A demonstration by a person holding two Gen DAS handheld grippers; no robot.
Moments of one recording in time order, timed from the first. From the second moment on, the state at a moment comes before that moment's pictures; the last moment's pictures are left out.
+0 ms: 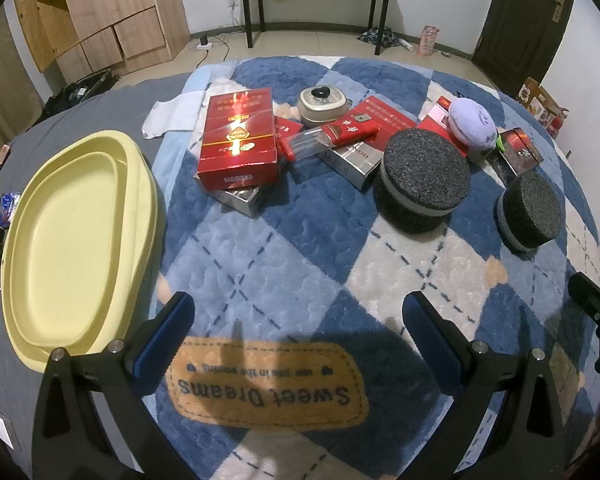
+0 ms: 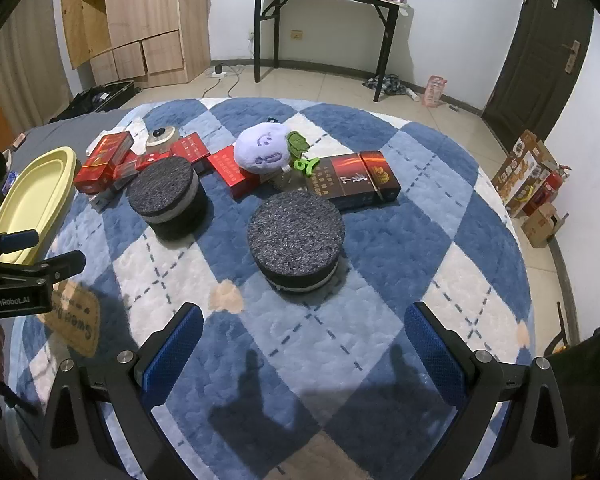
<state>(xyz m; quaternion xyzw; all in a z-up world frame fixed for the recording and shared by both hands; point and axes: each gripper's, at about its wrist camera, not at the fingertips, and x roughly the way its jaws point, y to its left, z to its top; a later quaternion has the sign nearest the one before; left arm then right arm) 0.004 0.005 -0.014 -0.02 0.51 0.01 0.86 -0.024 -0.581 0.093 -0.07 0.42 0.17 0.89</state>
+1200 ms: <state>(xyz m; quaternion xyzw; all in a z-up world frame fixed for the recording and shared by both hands) 0.007 0.008 -0.017 -0.01 0.52 0.02 0.86 -0.019 -0.580 0.085 -0.07 0.42 0.17 0.89</state>
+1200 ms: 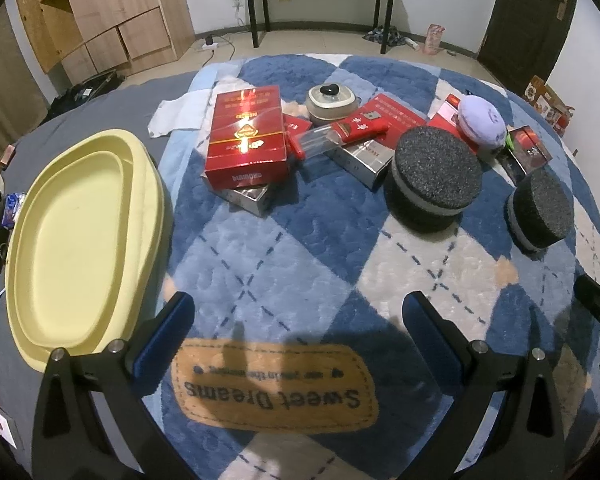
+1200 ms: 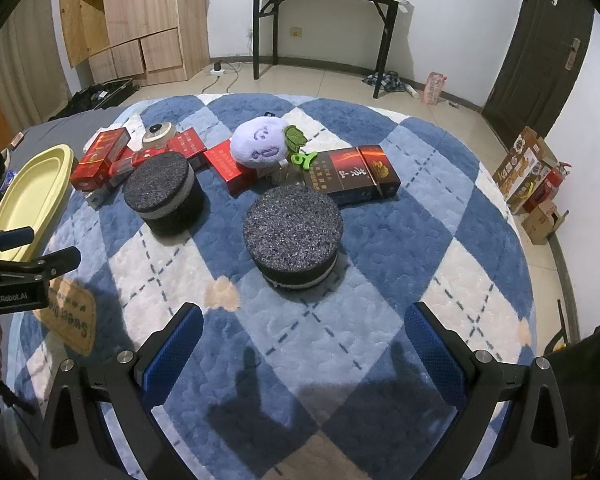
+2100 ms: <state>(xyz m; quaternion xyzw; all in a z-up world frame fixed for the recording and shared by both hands) 0.061 -0.013 -0.009 -0.05 0.50 -0.08 0.86 0.028 -0.591 0.059 -0.03 0.43 0.16 0.89</state>
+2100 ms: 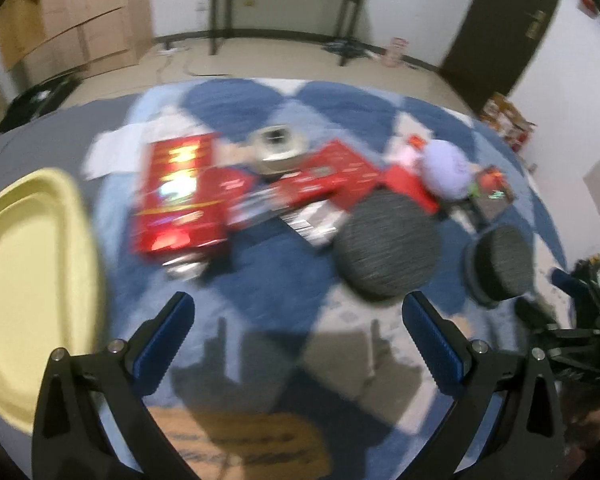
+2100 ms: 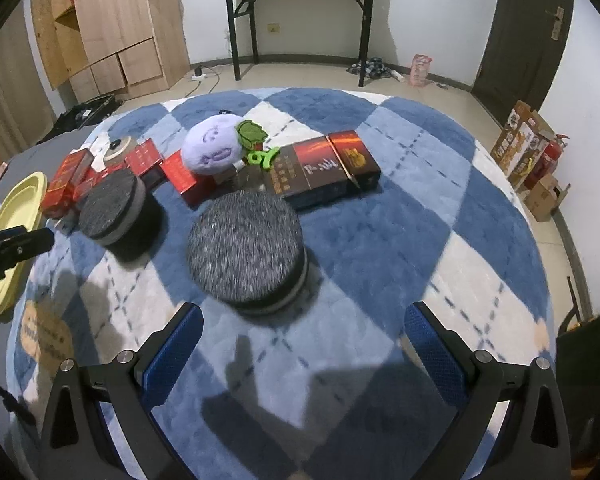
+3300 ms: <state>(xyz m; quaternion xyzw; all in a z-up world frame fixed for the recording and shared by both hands) 0.038 -0.003 0.043 -0.07 0.47 -0.19 0.86 0.026 -0.581 0.066 -0.07 0.37 0.24 0.89</state>
